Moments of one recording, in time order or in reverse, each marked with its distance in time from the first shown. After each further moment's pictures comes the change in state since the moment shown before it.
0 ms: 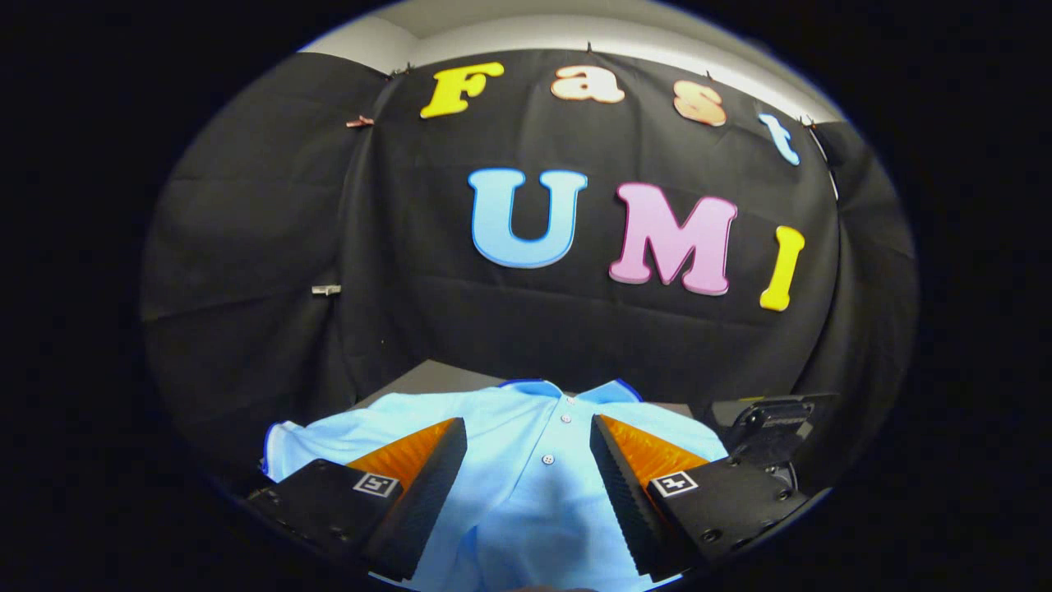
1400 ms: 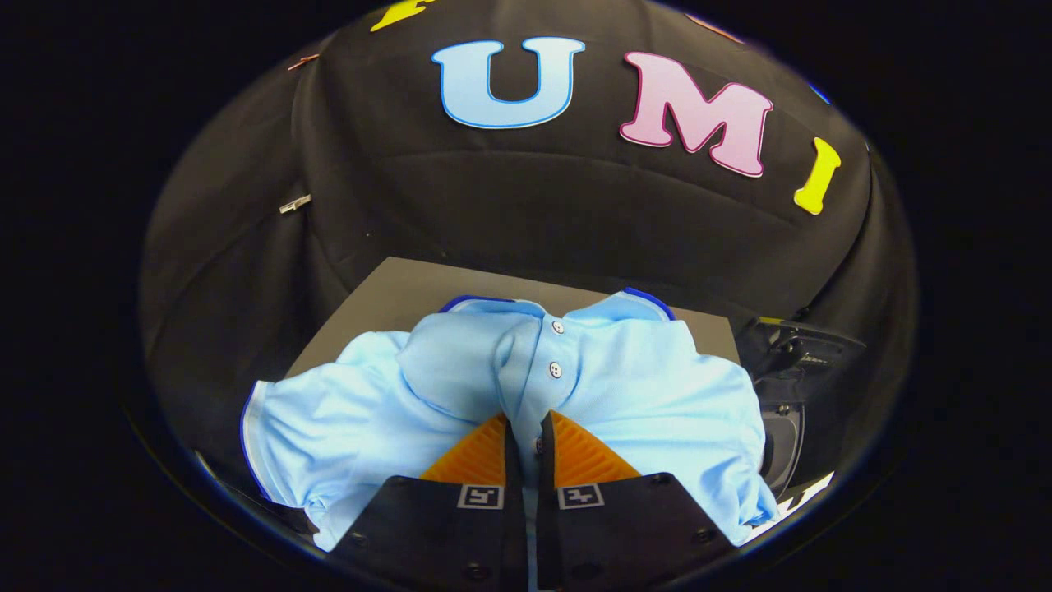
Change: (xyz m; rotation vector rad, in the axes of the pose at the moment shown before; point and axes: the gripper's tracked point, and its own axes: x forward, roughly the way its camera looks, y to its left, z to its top) arm 0.034 -0.017 -0.060 0.027 0.484 0.017
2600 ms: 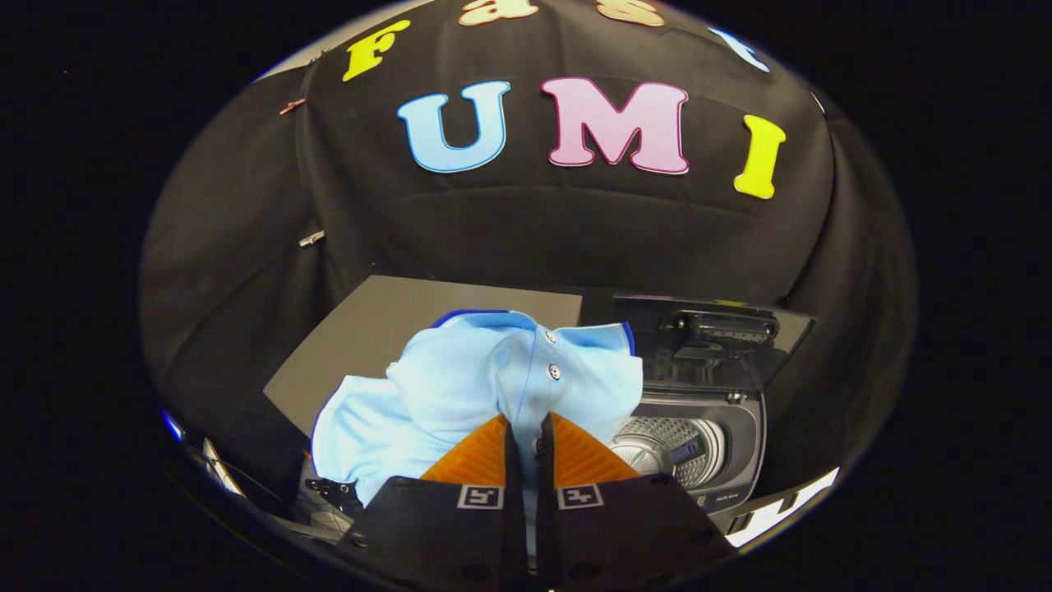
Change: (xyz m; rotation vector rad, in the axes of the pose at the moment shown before) arm -0.056 -0.079 -0.005 0.062 -0.103 0.094
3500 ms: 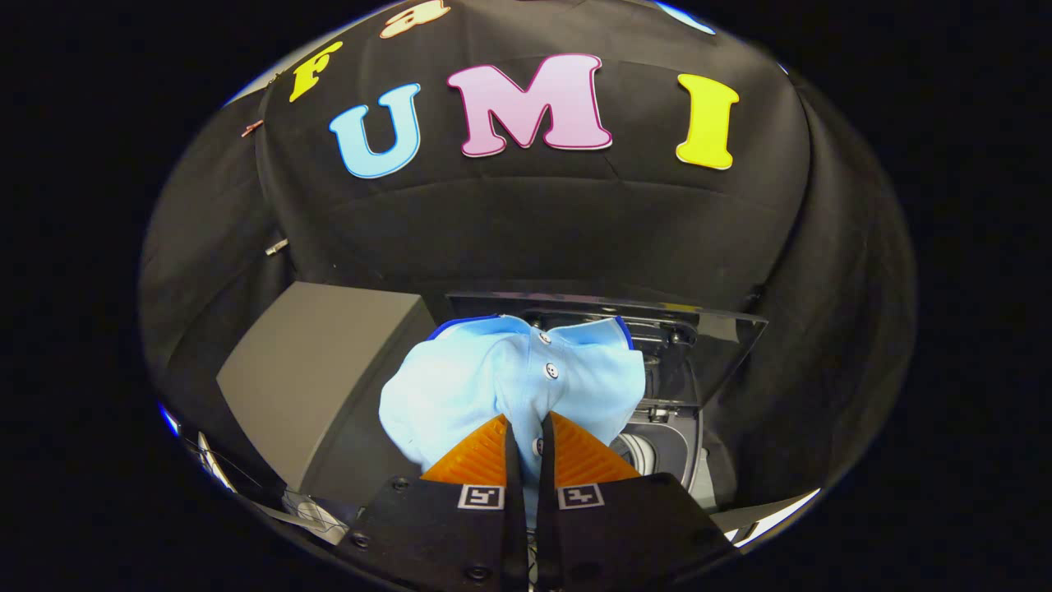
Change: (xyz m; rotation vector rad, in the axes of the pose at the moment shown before) arm 0.017 -0.110 -0.002 0.019 0.043 -0.032
